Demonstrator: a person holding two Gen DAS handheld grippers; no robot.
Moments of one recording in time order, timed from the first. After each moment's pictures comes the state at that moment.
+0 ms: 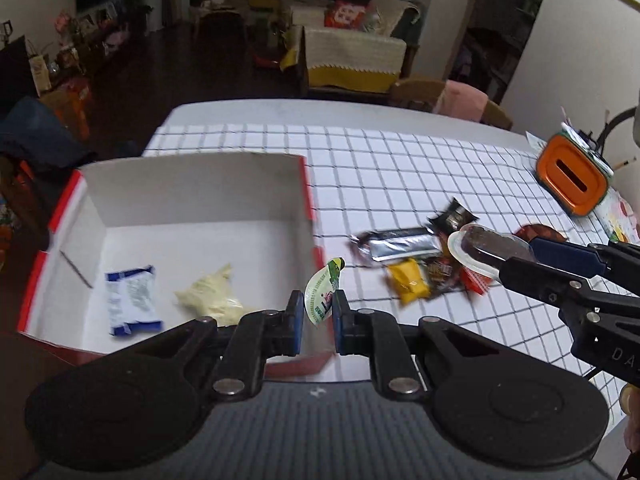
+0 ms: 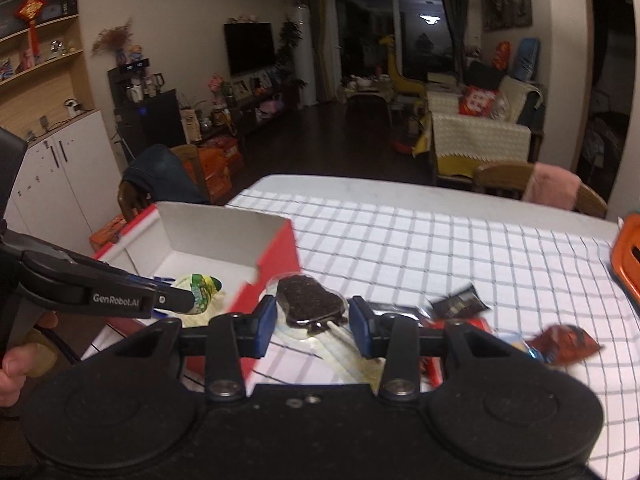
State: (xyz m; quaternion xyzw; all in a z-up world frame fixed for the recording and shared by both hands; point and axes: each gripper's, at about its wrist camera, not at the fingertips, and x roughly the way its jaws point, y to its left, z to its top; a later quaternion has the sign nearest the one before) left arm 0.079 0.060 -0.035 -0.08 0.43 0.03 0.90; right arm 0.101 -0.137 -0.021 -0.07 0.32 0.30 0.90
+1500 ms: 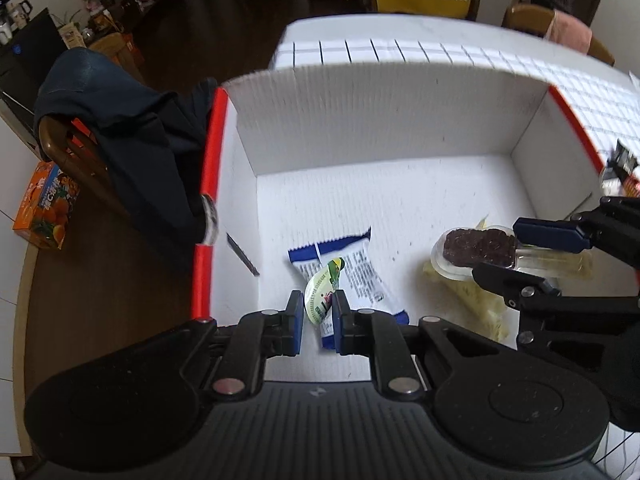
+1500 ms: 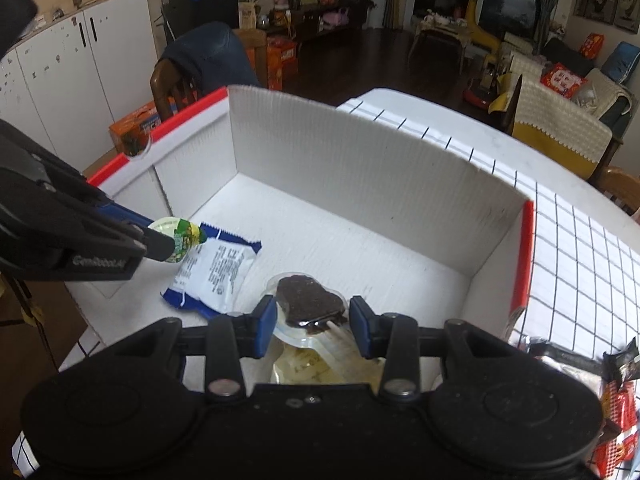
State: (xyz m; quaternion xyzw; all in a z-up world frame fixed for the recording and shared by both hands) left arm 0.114 0.230 -0.124 -0.02 0.54 0.08 0.84; right arm 0.141 0.084 -0.128 -0.21 0.41 0.34 0.82
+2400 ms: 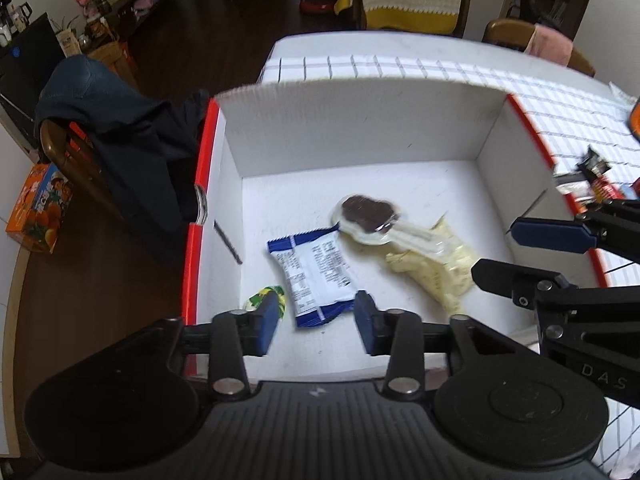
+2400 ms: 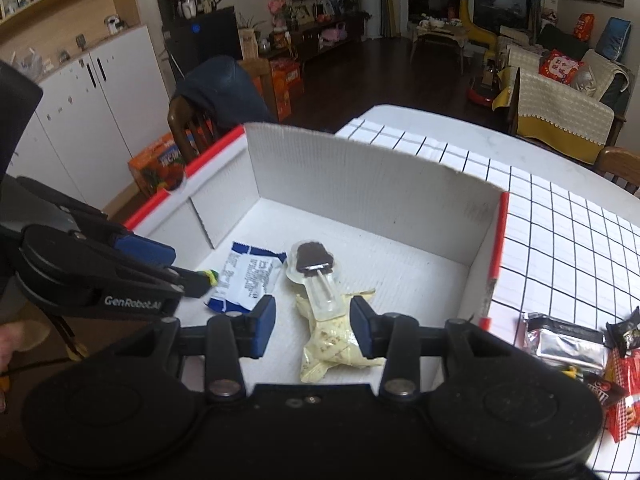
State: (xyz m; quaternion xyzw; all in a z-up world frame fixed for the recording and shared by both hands) left arm 0.087 0.213 -0.096 -0.03 0.51 0.07 0.86; right arm 0.122 0.052 -0.088 -0.13 0.40 0.36 0.83
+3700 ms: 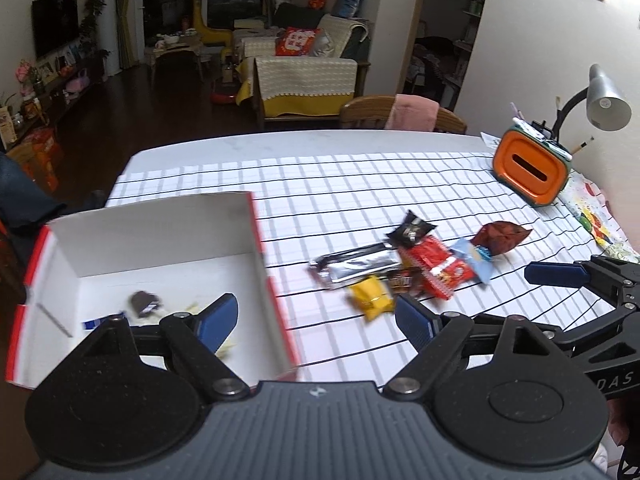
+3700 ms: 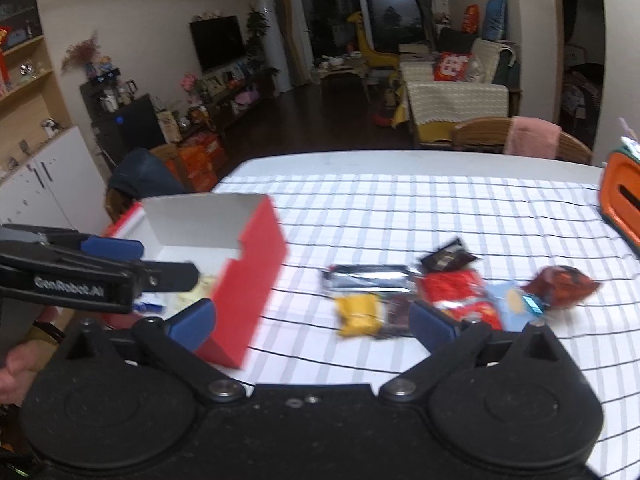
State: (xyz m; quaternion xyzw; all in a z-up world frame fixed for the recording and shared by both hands) left arm 0.076 0.025 -0.027 -0.04 0.39 -0.04 0.92; right arm 0.103 -0.176 -0.038 -0.03 0.36 0.25 0.90
